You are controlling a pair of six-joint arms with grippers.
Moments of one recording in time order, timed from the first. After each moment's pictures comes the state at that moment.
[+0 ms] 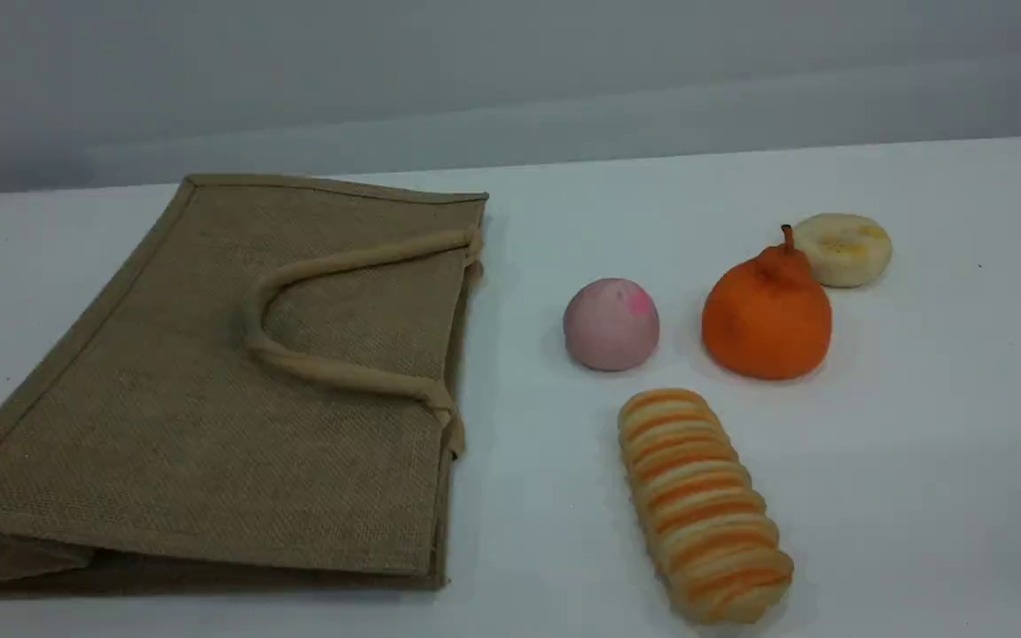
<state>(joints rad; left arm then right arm) -0.05 0.00 -0.50 0.02 1.08 -0.02 0.01 0.00 -0.51 0.06 1.07 0.00</state>
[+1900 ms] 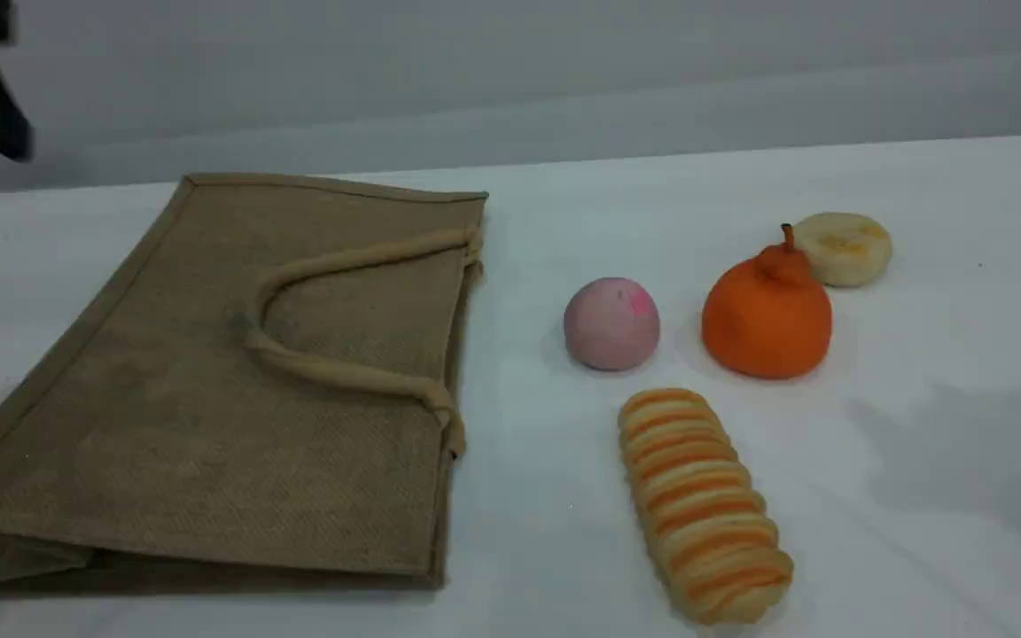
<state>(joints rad) -0.05 1.58 -0.99 -0.02 0.51 -0.14 0.07 1.35 -0.85 0.69 0.40 -0.41</state>
